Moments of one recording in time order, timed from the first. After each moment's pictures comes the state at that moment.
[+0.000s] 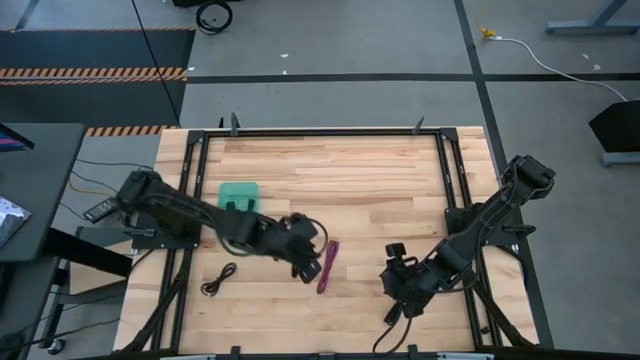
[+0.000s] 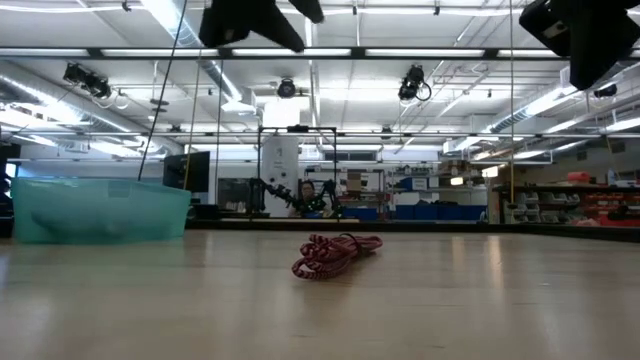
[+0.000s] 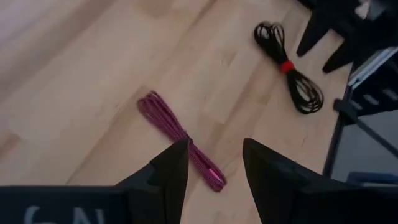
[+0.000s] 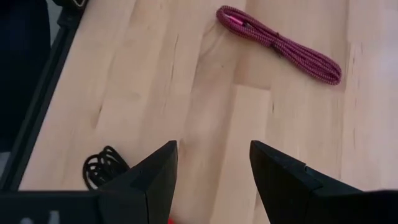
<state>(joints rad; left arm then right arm) -0.34 1.67 1.40 -0.60 -0.30 -0.88 0.73 1.49 1.02 -0.62 0.32 0.45</state>
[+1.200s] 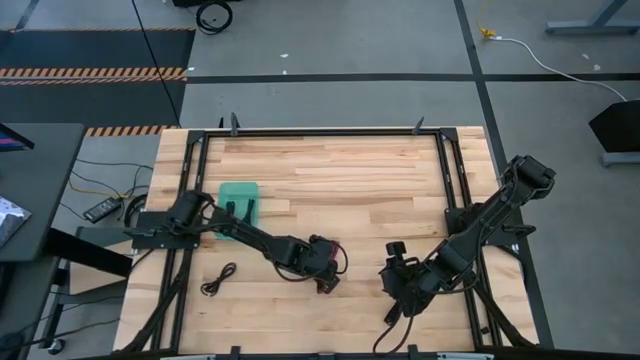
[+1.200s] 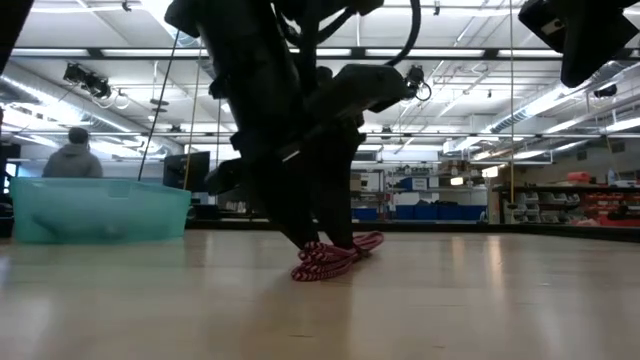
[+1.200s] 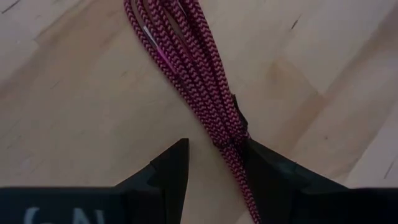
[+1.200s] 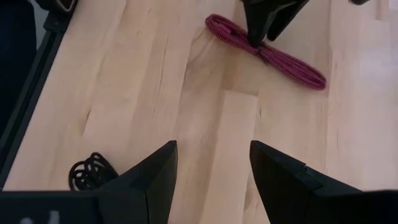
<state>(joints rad) -0.33 2.09 1.40 -0.44 -0.21 -1.07 0.73 1.49 1.02 -0.63 0.37 0.45</state>
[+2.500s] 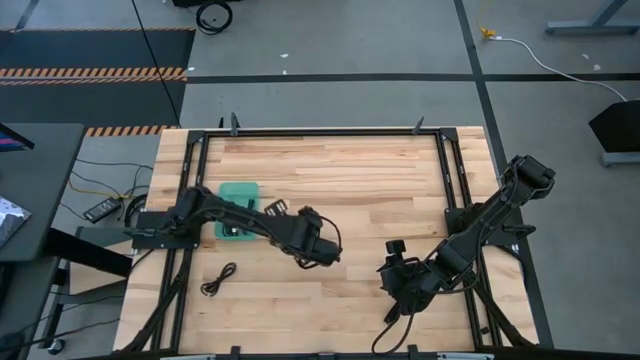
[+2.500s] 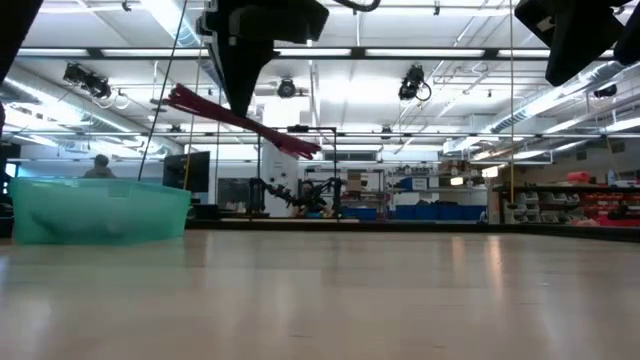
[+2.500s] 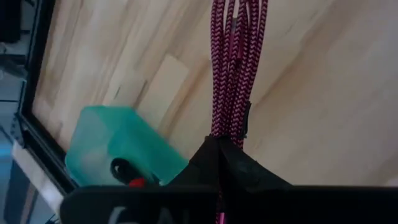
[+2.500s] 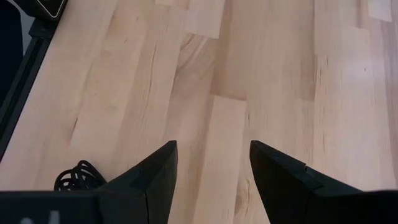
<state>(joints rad) -0.27 2.10 1.93 -1.58 -0.43 -0.88 0.73 1.49 1.02 -0.62 0.42 0.45</state>
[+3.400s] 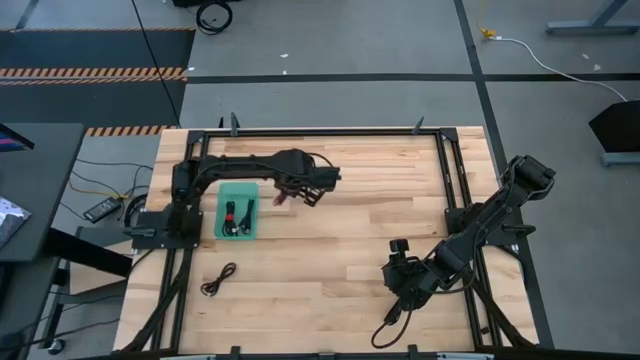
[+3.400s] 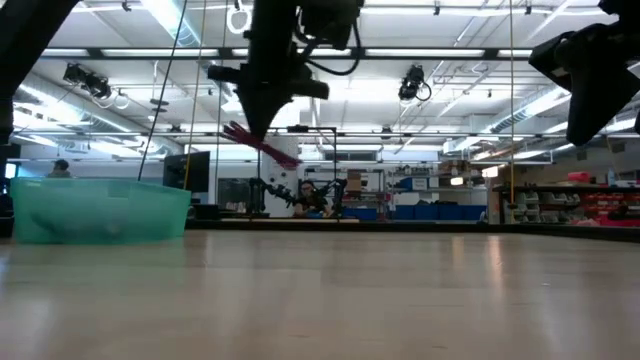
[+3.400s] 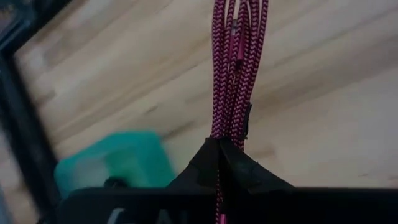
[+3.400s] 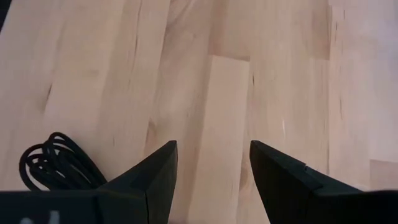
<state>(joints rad) 0.10 2.02 1.85 -1.48 -0.37 -0.99 0.73 1.49 0.90 -0.57 0.39 0.51</state>
